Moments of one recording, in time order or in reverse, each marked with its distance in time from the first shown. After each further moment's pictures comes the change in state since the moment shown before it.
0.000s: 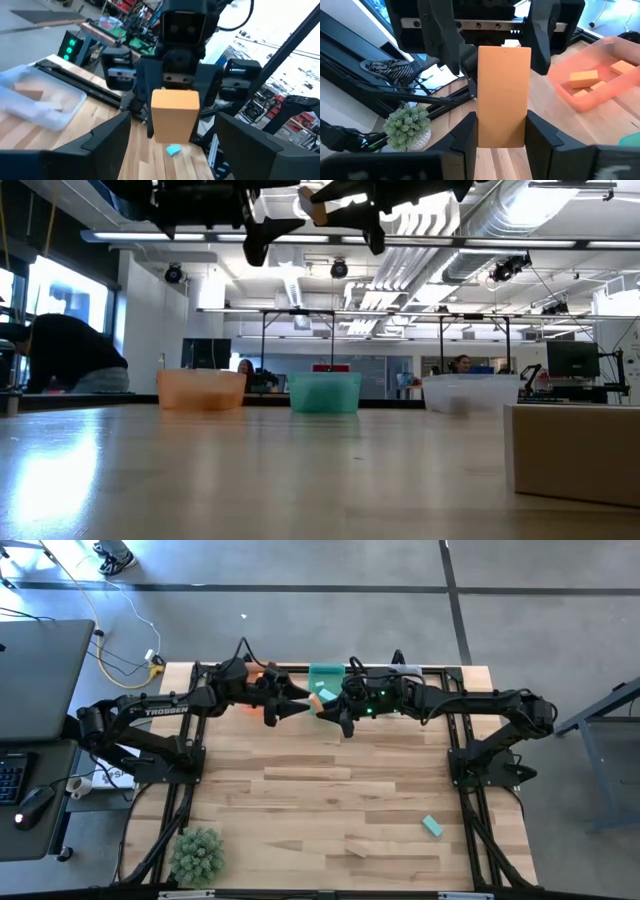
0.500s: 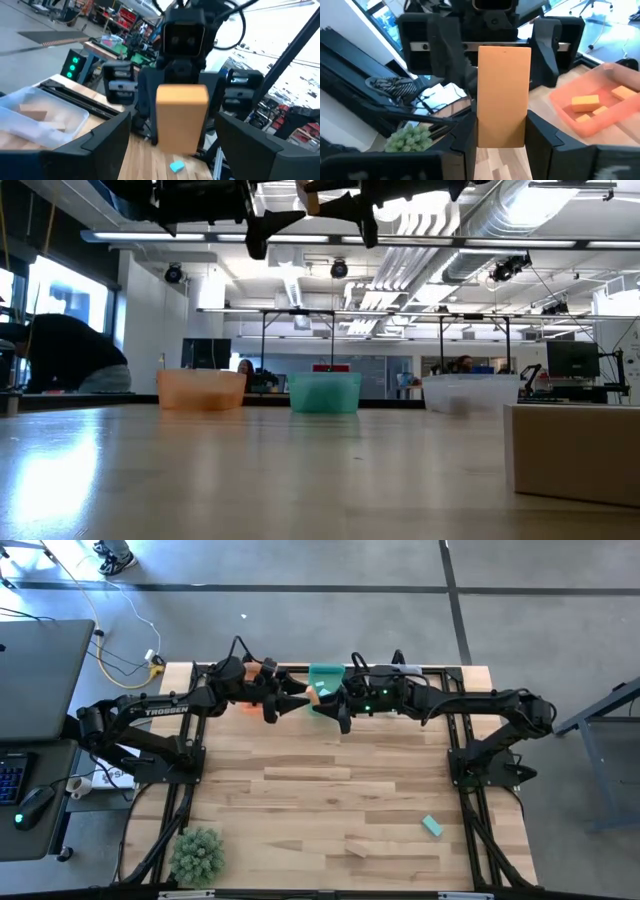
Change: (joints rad) left arm 0.000 0.000 0.001 0.078 -0.039 -0.004; right arm 0.001 0.010 0.001 0.112 0.037 0.003
